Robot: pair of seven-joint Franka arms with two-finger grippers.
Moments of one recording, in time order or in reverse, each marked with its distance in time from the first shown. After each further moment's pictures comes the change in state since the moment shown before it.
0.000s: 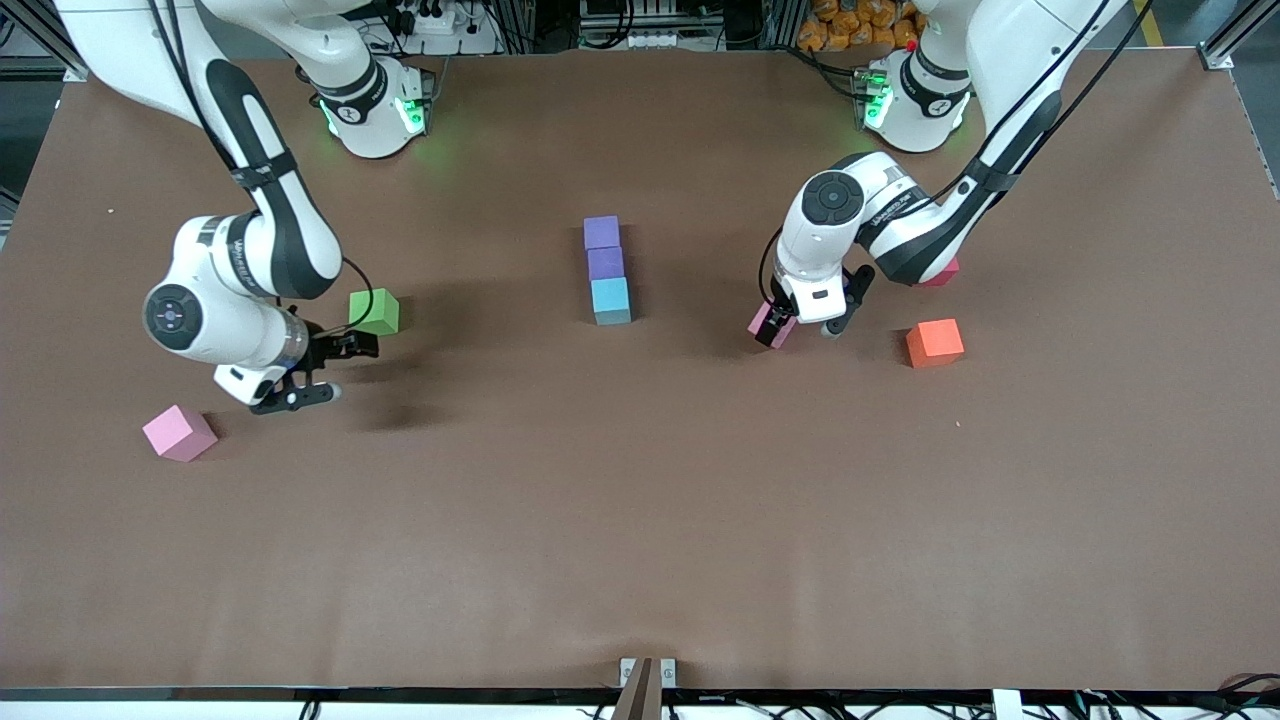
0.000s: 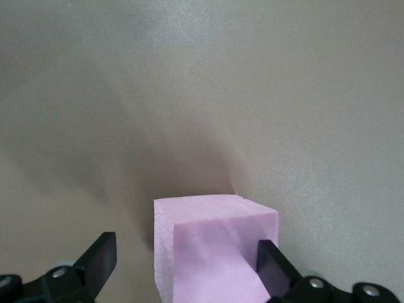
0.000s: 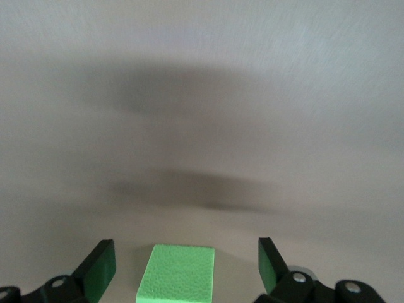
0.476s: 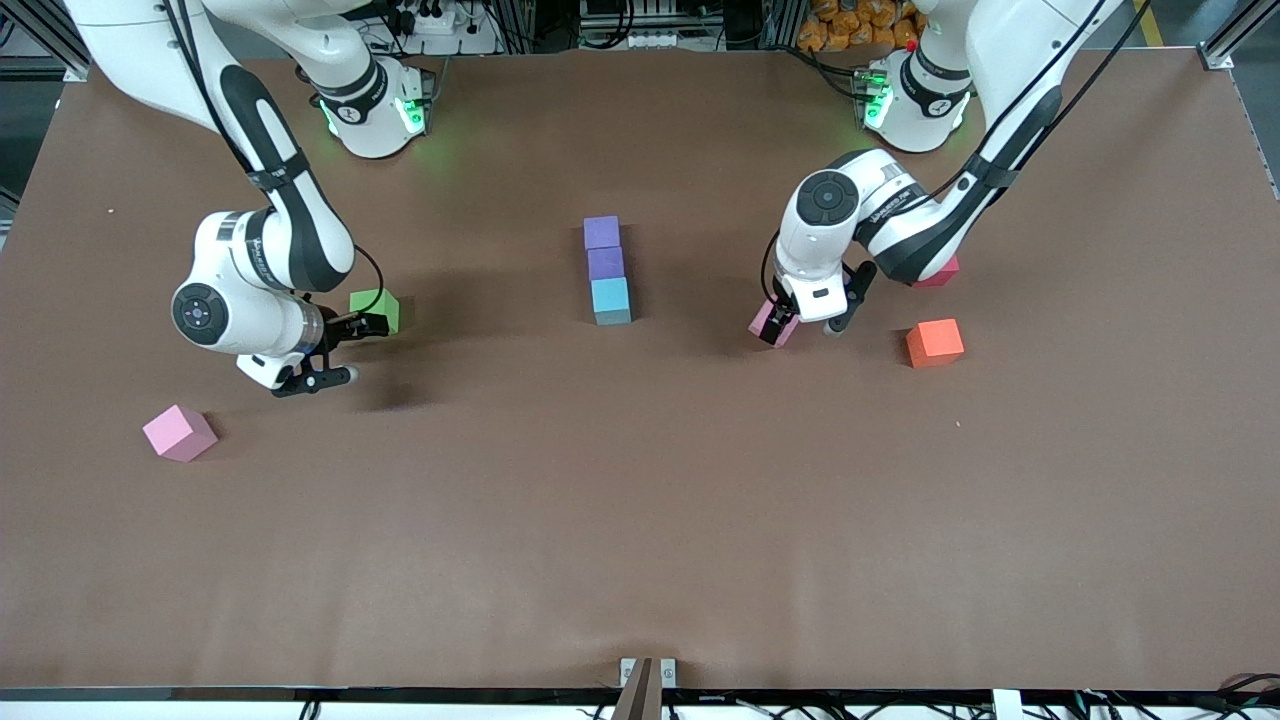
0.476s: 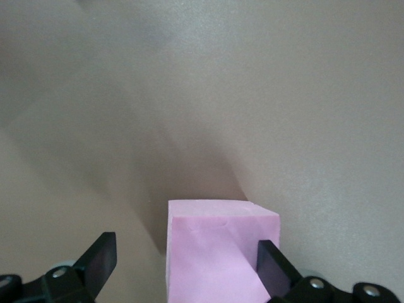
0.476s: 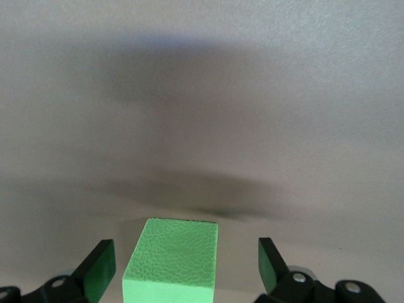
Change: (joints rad) left arm 0.000 -0.015 -0.018 0.007 0.000 -0.077 -0.018; right arm 0.002 0.000 0.000 -0.064 0.000 0.001 -0.026
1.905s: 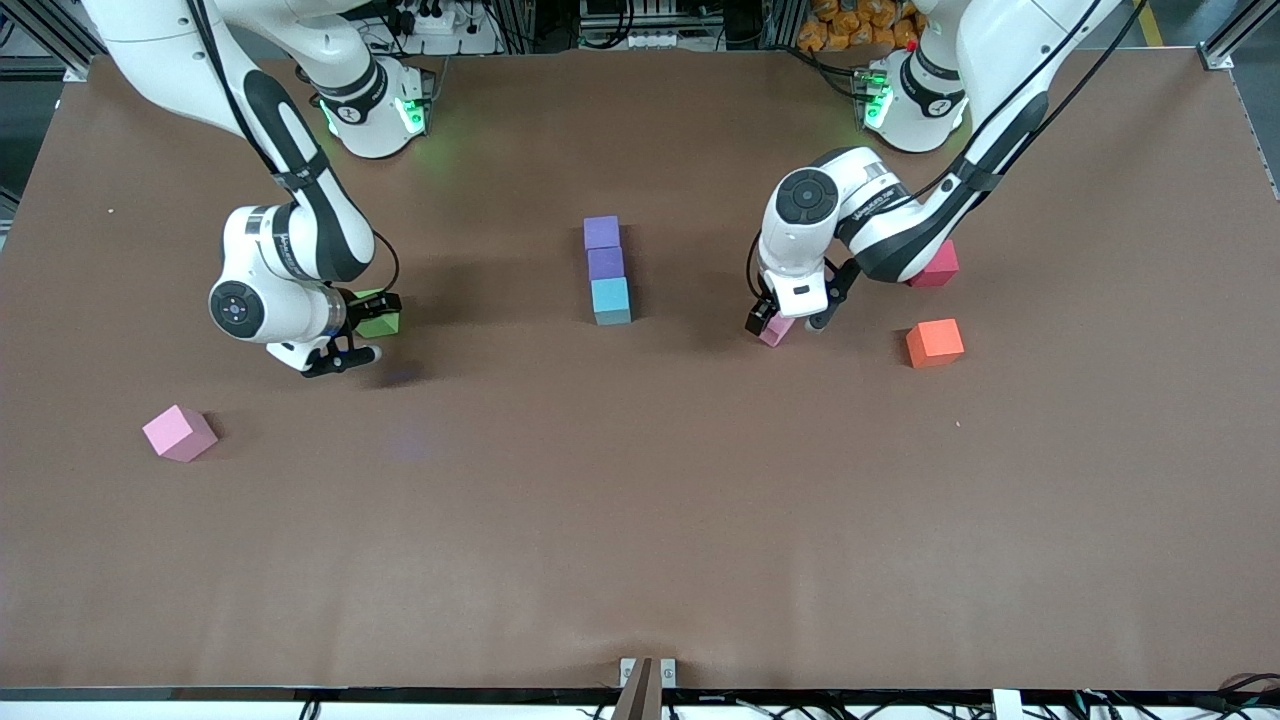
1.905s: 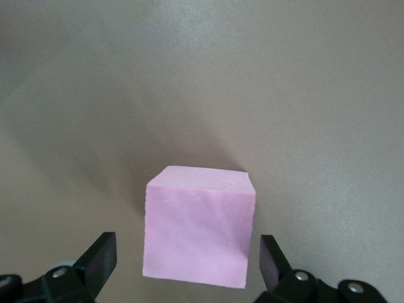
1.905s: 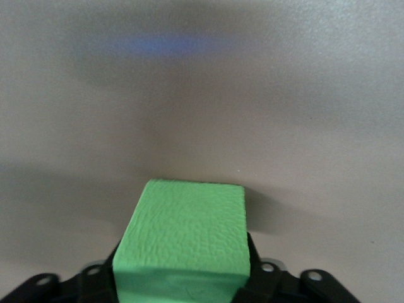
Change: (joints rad) left arm -0.002 0.062 -0.042 0.052 0.004 -0.043 0.007; right arm 0.026 0.010 0.000 -0.085 0.000 -0.002 -0.006
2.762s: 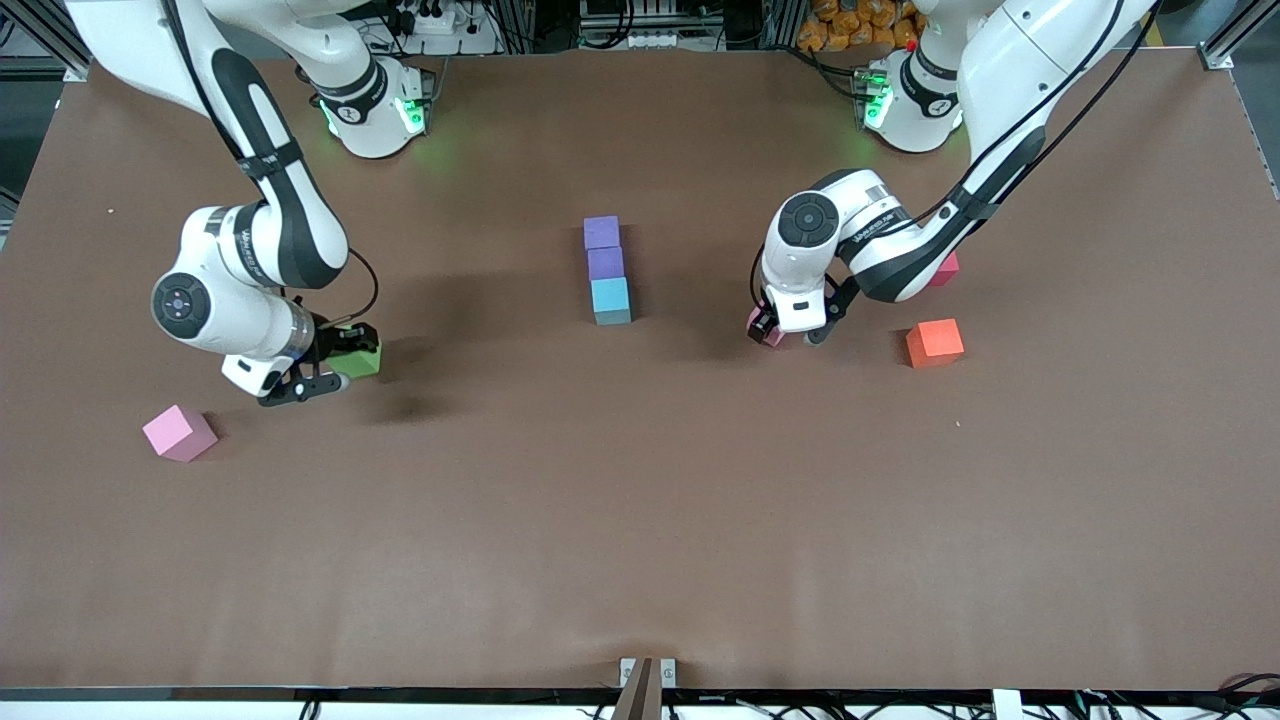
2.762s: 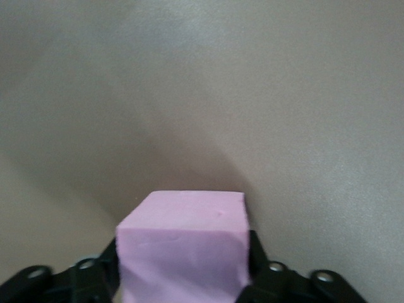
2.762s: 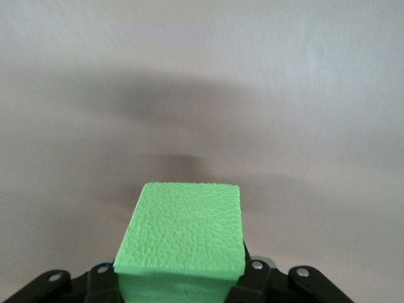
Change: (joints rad) left arm 0.006 0.078 0.028 0.021 0.076 0.000 0.085; right arm 0.023 -0.047 -0.024 0.184 0.029 0.015 0.012
